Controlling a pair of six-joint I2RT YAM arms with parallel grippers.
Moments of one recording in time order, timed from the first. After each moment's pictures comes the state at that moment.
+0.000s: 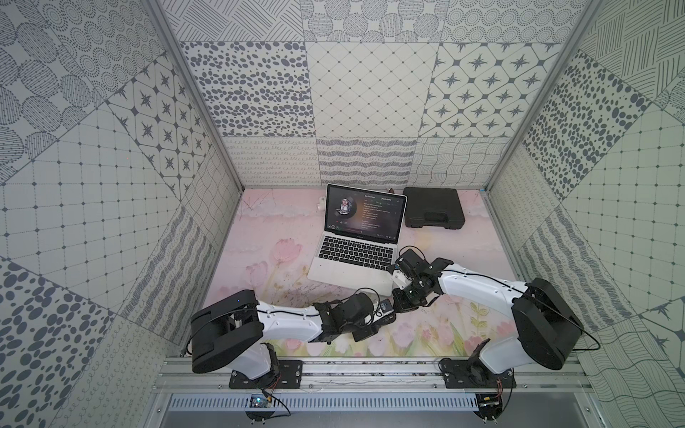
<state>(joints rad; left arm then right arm) -1.11 1.49 0.57 0.10 -0.06 0.16 0.71 1.50 0.84 -0.71 -0.35 0.37</state>
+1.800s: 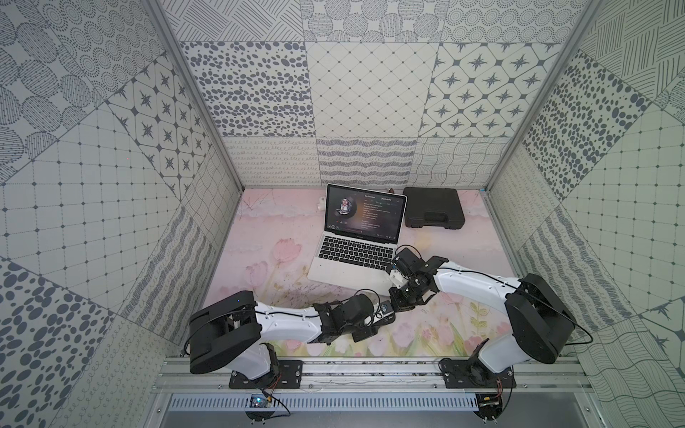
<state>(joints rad) -1.13 1.48 0.57 0.08 -0.07 0.18 0.72 1.55 0.88 -0.72 -0.39 0.42</state>
